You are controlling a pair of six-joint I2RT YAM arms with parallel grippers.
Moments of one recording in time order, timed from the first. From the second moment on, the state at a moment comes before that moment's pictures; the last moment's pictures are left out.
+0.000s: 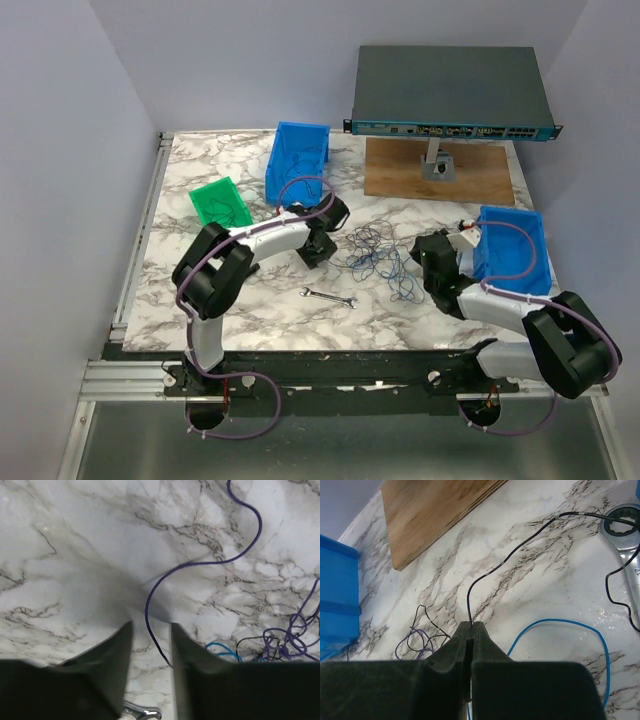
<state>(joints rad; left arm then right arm) -0.72 1.89 1.29 -0.66 -0.23 -1.36 0.50 1.28 0.35 0.47 0.65 0.90</state>
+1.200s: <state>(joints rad) -0.47 1.15 1.13 -0.50 -0.03 -0.57 0.50 1.11 0.20 0.84 0.16 0.55</state>
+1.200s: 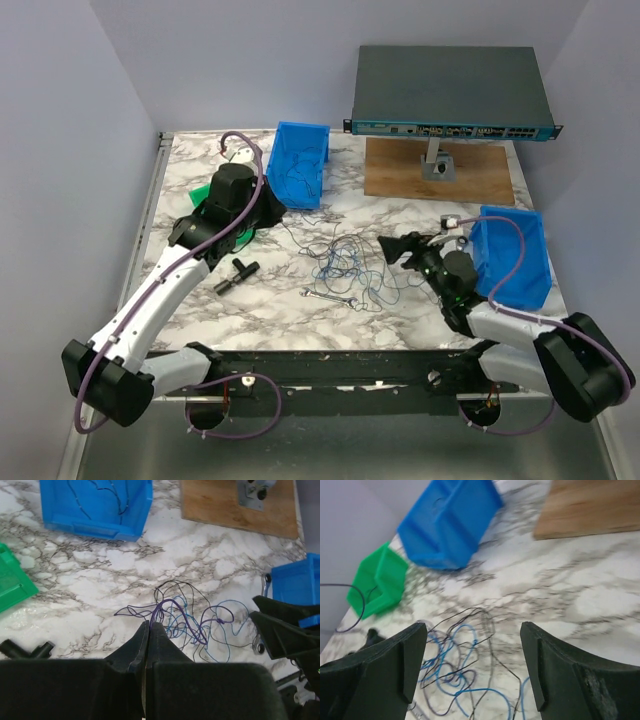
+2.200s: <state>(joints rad) -0.47 1.16 1.56 -0.60 0.19 -0.48 0.79 1.78 0.72 0.67 0.12 0.33</state>
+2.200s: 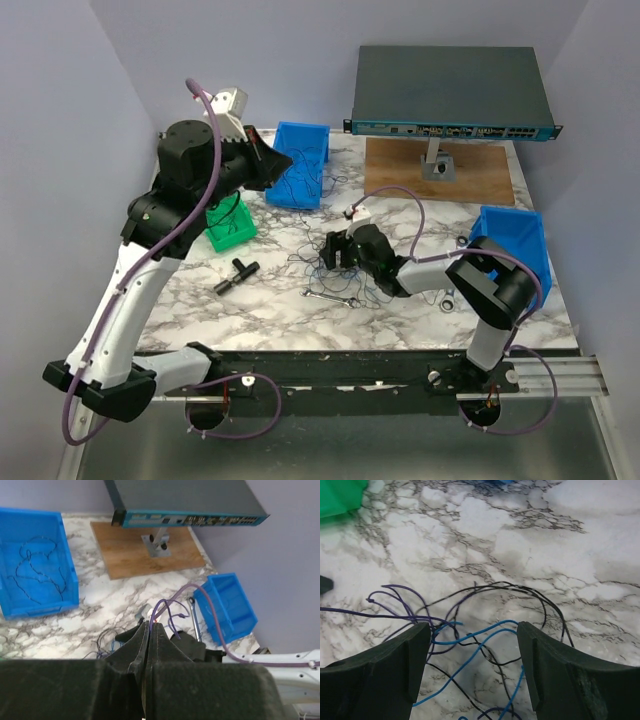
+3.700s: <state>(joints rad) -0.20 1.19 1.71 -0.74 -0.20 -0.48 0.60 1.33 0.38 0.66 0.49 0.56</state>
